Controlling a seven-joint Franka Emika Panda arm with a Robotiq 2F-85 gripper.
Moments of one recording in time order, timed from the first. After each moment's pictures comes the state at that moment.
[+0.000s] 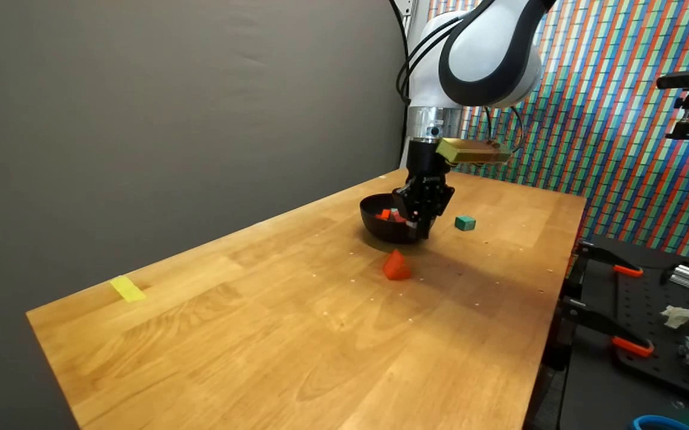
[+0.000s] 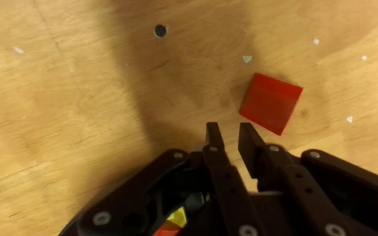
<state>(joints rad) 0.15 0.28 0.09 -2.43 0.19 2.69 0.34</state>
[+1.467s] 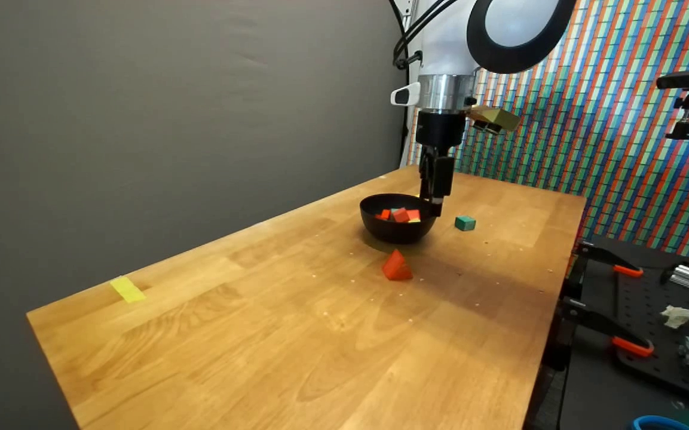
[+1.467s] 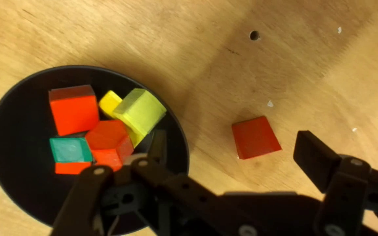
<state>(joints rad) 0.10 0.13 0.13 -2.48 -0.01 2.61 -0.43</state>
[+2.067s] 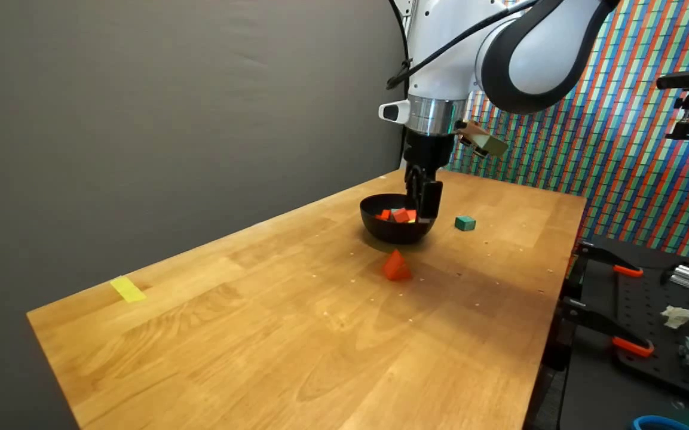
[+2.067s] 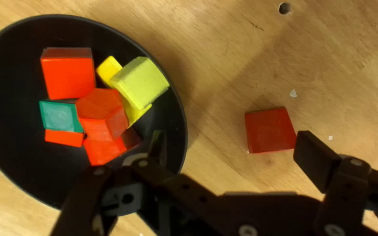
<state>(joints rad) 0.15 0.22 0.12 -2.47 -0.30 2.76 -0.20</state>
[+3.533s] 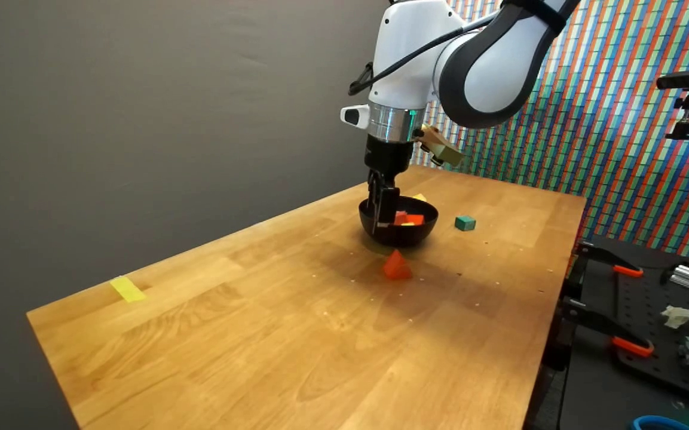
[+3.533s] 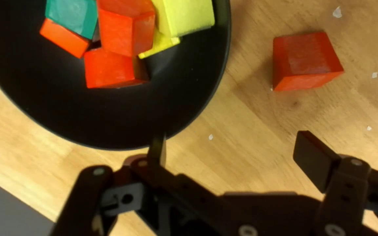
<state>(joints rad) 0.22 0.37 0.09 -2.28 -0.37 2.77 -0.16</state>
